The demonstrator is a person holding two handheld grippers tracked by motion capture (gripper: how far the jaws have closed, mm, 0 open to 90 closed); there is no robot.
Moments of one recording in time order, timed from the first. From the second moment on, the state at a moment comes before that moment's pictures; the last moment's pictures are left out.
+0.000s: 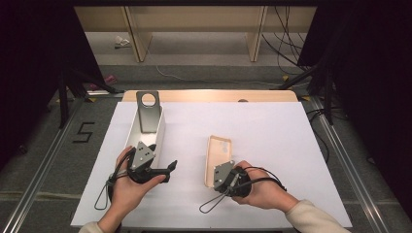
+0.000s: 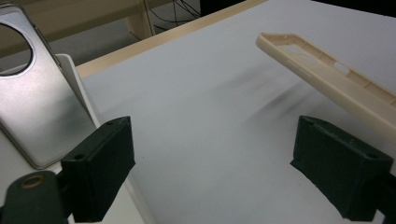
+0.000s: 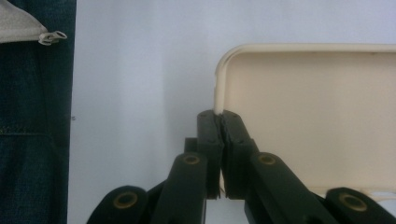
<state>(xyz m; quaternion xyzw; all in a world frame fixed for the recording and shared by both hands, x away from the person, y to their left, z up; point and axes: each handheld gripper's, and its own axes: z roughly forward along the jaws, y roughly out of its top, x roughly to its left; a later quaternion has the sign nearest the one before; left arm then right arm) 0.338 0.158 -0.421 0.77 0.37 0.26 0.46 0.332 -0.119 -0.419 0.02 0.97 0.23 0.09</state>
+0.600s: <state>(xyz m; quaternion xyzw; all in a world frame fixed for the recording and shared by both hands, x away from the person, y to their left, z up) 0.354 0.130 -0.397 0.77 0.36 0.22 0.48 0.331 -0.113 -0.414 0.03 0.96 0.26 0.11</state>
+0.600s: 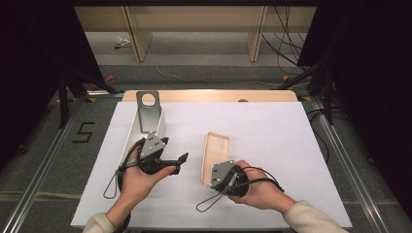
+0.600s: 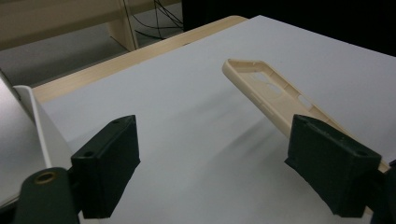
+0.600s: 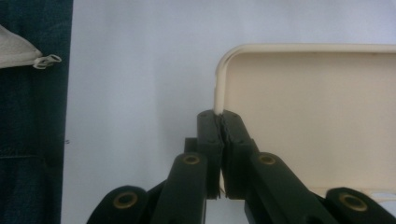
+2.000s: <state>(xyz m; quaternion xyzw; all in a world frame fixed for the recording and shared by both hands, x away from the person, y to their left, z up) 0.415 0.061 -0.385 0.80 0.40 0.14 0.42 0.326 -0.105 -0.405 0.02 0.95 0.27 0.14</state>
